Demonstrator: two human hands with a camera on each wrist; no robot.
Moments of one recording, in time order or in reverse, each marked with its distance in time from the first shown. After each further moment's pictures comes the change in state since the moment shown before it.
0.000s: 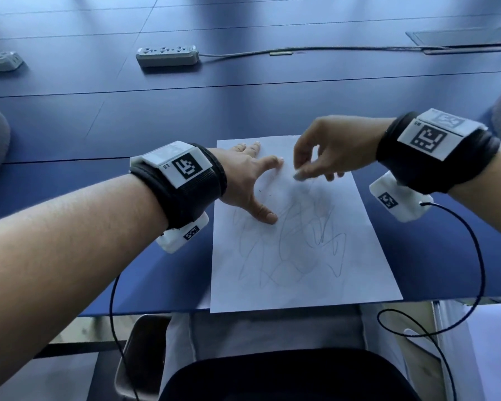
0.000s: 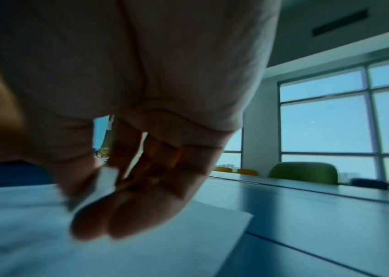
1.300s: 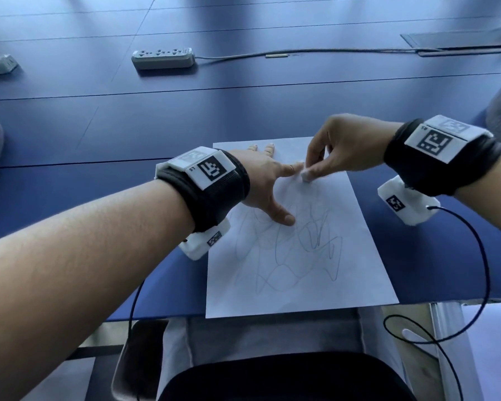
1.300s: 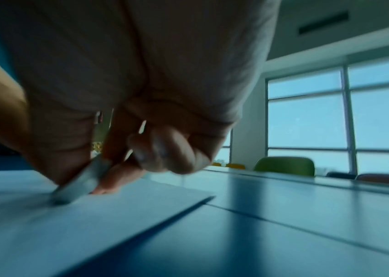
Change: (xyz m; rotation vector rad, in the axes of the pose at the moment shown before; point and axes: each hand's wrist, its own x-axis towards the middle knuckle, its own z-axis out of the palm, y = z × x) left_hand 0.016 0.024 -0.005 0.009 -0.005 0.019; right_hand -0.002 0.019 0.000 0.000 0.113 0.023
